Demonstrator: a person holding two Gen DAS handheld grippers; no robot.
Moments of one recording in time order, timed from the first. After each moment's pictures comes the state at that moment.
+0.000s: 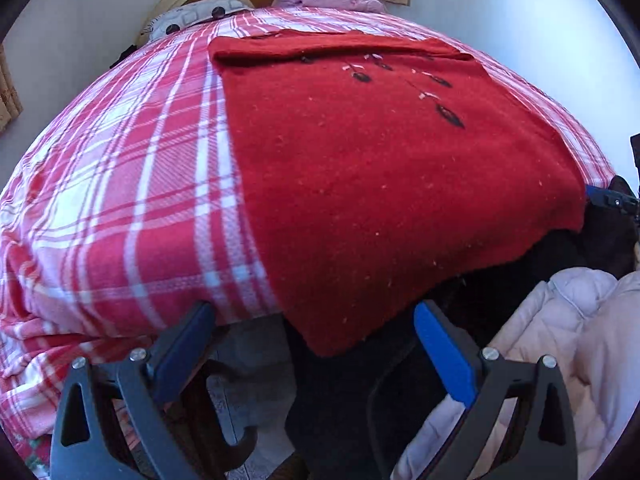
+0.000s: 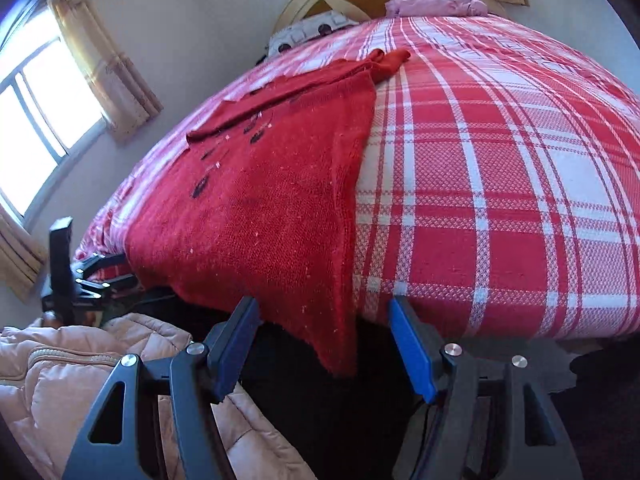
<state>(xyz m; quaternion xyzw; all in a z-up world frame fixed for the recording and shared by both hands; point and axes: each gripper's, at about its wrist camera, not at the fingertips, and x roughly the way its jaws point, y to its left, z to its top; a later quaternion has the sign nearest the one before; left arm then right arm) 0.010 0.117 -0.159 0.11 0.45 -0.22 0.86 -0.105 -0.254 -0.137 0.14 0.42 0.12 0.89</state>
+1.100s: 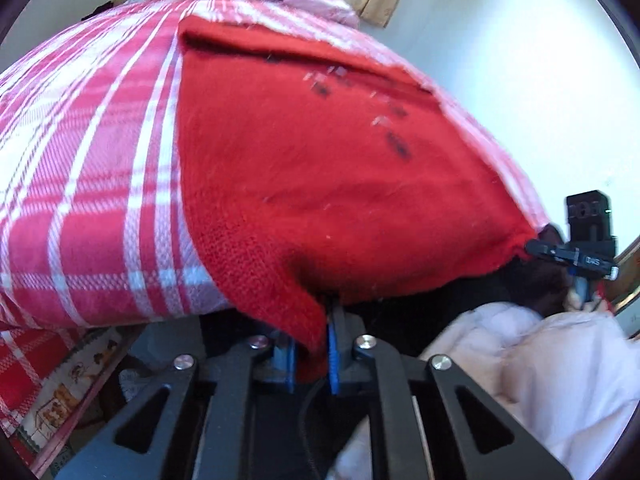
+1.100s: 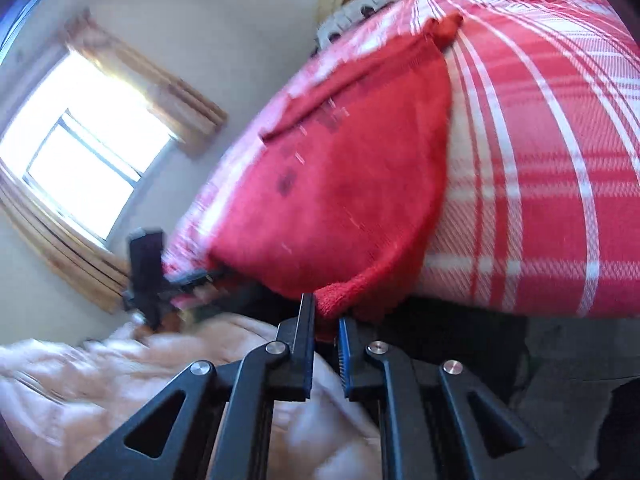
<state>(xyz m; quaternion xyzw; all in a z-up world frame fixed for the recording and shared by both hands) 0.017 0.131 -0.149 -0.05 0.47 -0.34 0.81 -0.102 -0.247 -0.131 0.27 0.41 0.27 0.83</state>
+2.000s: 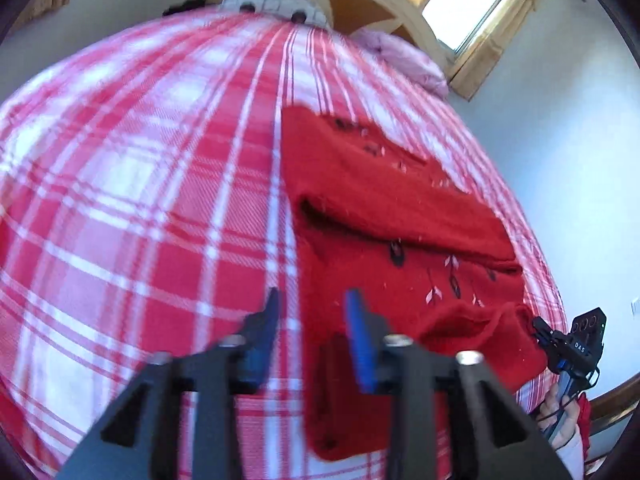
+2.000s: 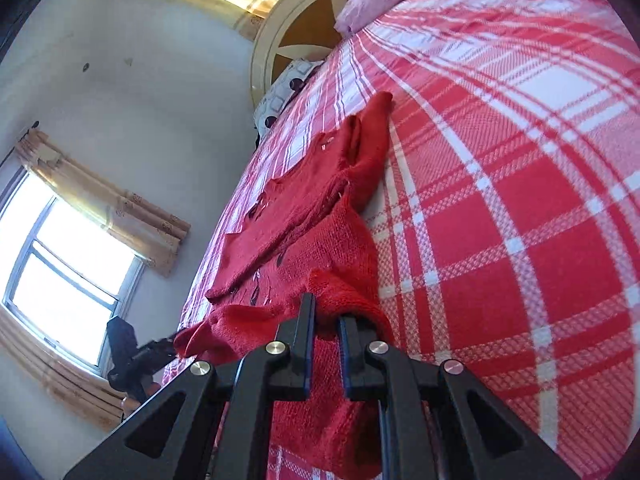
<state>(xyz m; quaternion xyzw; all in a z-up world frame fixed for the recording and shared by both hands) 0.177 0.170 -0.095 -0.14 0.45 -0.20 0.86 0.038 -0.305 -0.122 0.38 0.34 0.14 0.85</state>
